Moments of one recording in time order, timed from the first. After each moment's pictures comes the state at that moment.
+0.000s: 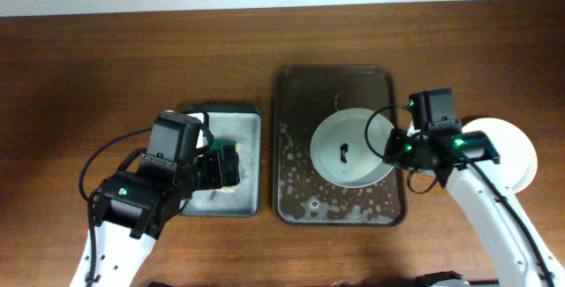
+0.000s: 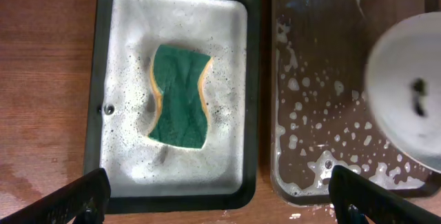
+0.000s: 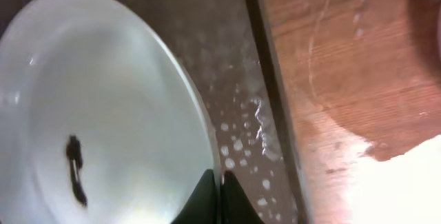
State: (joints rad) left arm -0.33 1.09 1.07 -0.98 0.01 -0.38; right arm 0.12 1.31 0.94 -0.83 -0.03 0.48
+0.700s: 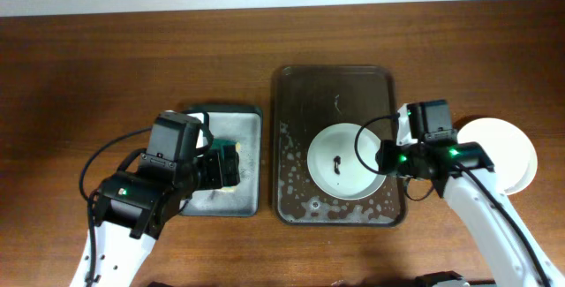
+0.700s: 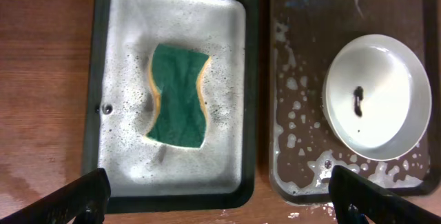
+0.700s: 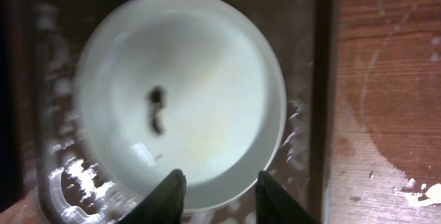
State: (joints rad) left arm -0.33 1.09 1.07 -0.98 0.02 -0.38; right arm 0.12 1.25 0.90 -0.80 -0.18 0.23
